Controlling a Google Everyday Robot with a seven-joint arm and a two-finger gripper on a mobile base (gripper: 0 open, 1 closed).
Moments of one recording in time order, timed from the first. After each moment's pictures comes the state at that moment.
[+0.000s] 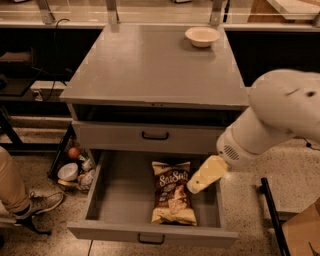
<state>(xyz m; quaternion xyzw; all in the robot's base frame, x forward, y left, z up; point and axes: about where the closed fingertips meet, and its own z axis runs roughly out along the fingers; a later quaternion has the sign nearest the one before) 0.441 -0.140 0.779 -0.36 0.92 0.09 0.14</state>
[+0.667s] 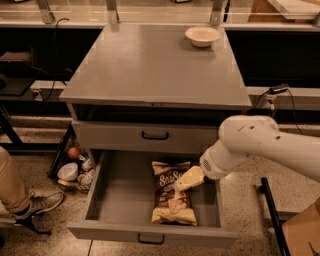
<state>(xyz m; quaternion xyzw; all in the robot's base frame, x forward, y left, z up) 0.495 -0.132 0.630 -0.22 0.96 0.13 0.10</state>
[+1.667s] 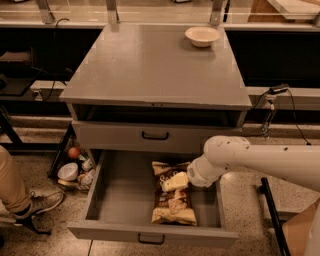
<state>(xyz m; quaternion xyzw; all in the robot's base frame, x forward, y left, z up) 0.530 -0.101 0.527 -0.13 0.97 0.17 0.09</state>
